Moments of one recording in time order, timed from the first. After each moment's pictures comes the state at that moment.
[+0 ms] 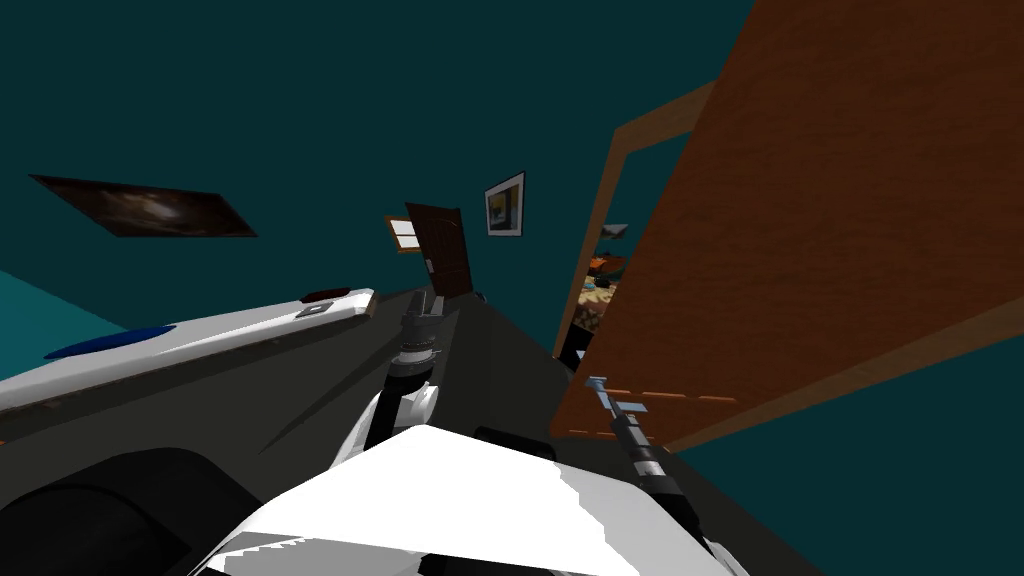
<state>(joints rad) 0.14 -0.44 0.11 -0.69 -0.02 -1.08 -0.41</state>
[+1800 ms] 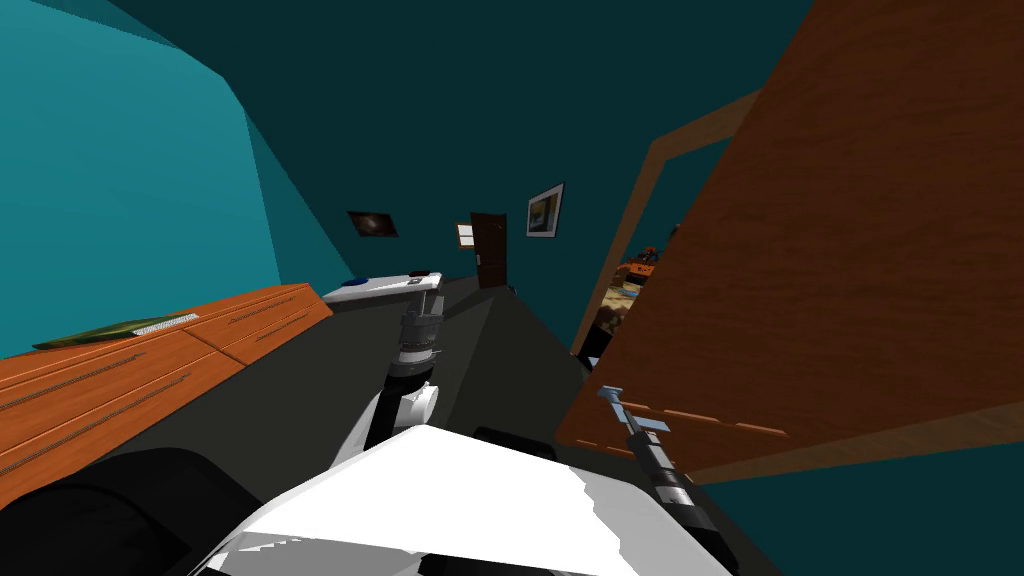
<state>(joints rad) 0.15 -0.47 0.08 -0.55 -0.03 -1.19 -0.45</state>
